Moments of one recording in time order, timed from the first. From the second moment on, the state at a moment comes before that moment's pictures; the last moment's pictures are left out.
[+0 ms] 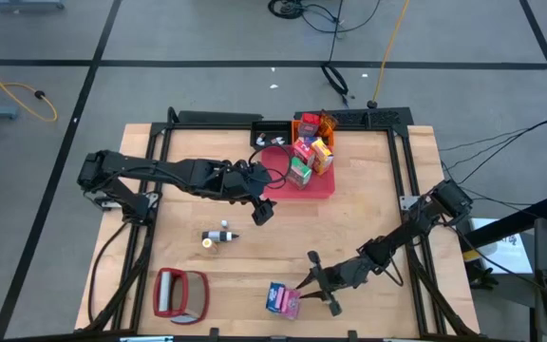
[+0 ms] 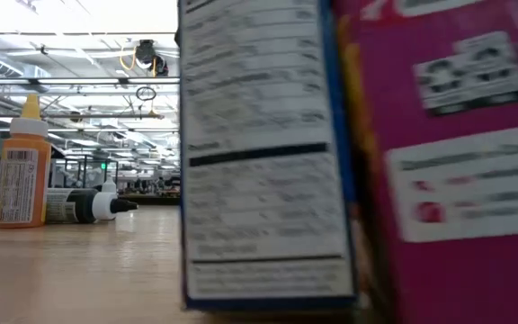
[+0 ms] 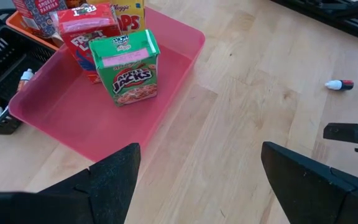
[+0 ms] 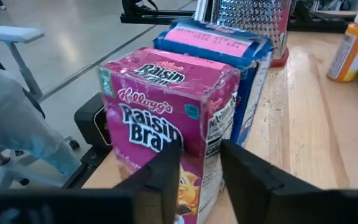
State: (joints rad) left arm -0.07 1.60 1.47 -0.73 -0.26 -0.48; right arm 0.63 1.82 0.67 0.86 0.20 0.16
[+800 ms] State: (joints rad) left arm -0.07 1.60 1.47 -0.73 -0.26 -0.48; right arm 0.63 1.72 0.67 0.66 0.24 0.30
